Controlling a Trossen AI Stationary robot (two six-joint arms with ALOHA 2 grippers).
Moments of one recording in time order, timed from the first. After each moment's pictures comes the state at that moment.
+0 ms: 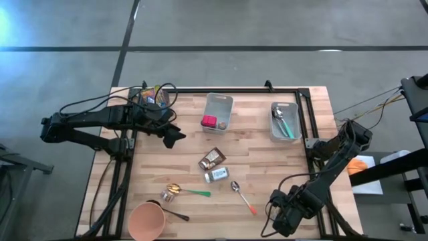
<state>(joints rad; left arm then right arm) 0.09 1.03 1.01 -0.71 0.00 -0.71 0.87 1.66 1.24 -0.95 -0.10 1.54</state>
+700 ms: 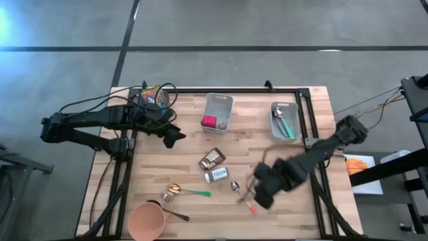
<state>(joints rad) 0.09 1.03 1.01 -0.71 0.00 -0.71 0.56 1.63 1.47 -1.24 0.05 1.21</state>
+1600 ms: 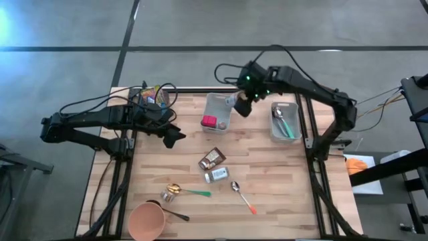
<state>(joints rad) 0.09 1.03 1.01 -0.71 0.00 -0.71 -0.39 1.66 1.79 -1.14 0.03 0.20</state>
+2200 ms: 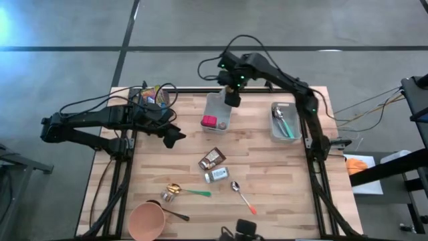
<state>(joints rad) 0.09 1.03 1.01 -0.71 0.00 -0.71 -0.51 2.14 2.31 -1.39 -0.01 -0.26</state>
